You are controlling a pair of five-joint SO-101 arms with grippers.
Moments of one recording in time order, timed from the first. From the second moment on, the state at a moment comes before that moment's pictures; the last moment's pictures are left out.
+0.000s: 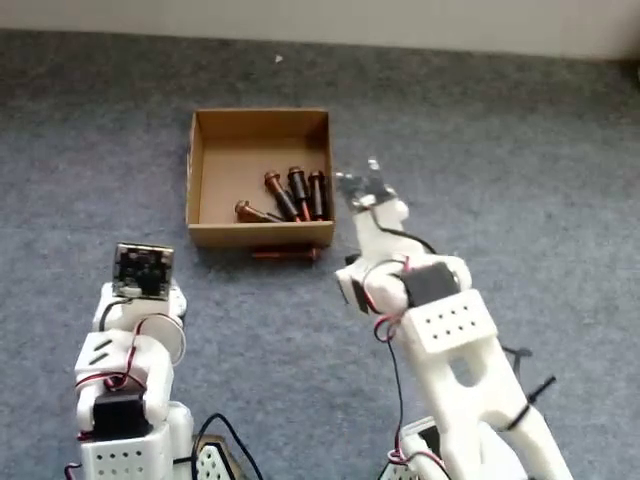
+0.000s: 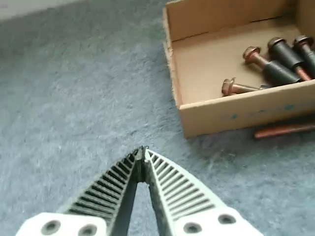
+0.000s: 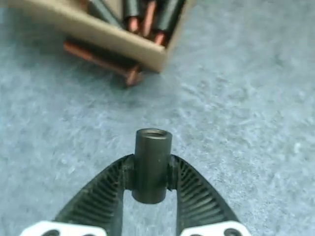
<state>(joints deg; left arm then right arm) -12.1 -102.8 87.4 56.0 -9.6 -23.8 -40.4 47.7 58.4 6.5</state>
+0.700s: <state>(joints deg) 12.5 -48.1 54.1 56.0 -32.2 1.8 -57.3 64.6 40.8 -8.2</state>
